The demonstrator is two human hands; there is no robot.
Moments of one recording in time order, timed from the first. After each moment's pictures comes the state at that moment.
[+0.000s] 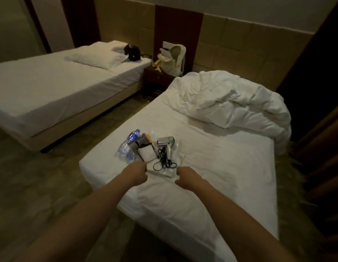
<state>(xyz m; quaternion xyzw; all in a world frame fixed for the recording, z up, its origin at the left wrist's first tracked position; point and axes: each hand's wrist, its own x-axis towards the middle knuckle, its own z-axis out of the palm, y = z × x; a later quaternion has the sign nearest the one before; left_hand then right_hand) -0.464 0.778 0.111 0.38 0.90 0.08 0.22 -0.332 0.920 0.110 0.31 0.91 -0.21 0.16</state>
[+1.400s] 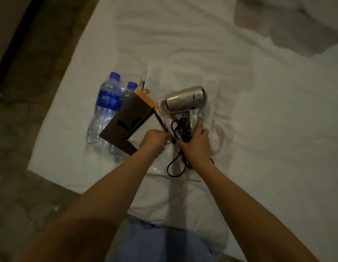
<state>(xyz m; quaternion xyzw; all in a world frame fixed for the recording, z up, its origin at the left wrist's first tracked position) -0.730 1.052 -0.206 -0.10 0.79 0.29 0.53 -0.617 1.115 -0.210 0.56 0.74 -0.36 0.13</state>
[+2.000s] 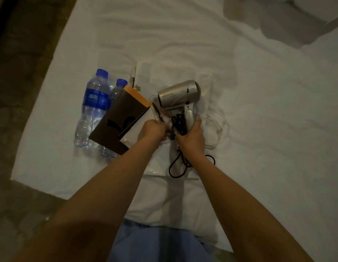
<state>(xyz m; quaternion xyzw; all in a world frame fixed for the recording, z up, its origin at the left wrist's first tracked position) -0.733 1.078 -0.221 -0.08 0.79 0.31 0.52 -0.624 1.116 -0.222 0.62 0.66 -0.42 0.05</state>
